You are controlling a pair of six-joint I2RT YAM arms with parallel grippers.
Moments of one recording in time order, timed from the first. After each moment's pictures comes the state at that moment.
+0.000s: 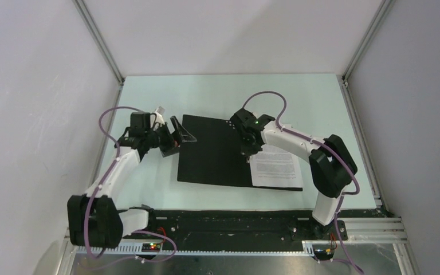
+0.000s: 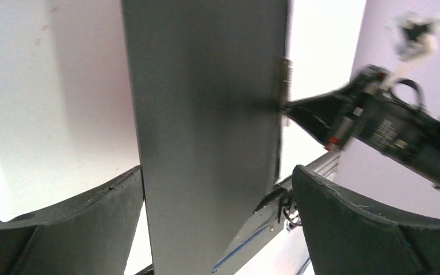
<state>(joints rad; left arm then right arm) -0.07 1.23 0.81 -0.44 0.59 -0.60 0.75 1.78 1.36 -0.79 0.18 0.60</state>
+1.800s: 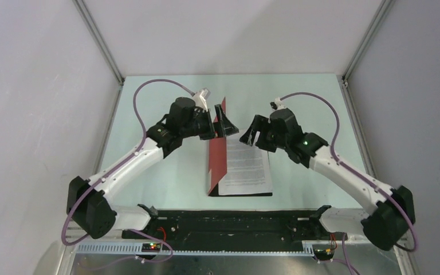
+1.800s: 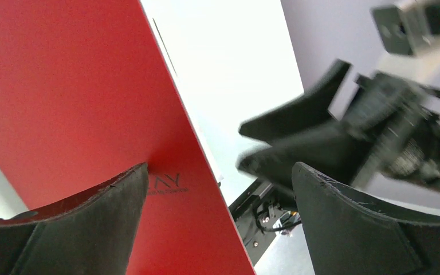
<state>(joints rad) -0.61 1.28 1.08 -0.28 0.33 -0.70 0.64 1.25 1.02 -0.42 -0.04 0.82</state>
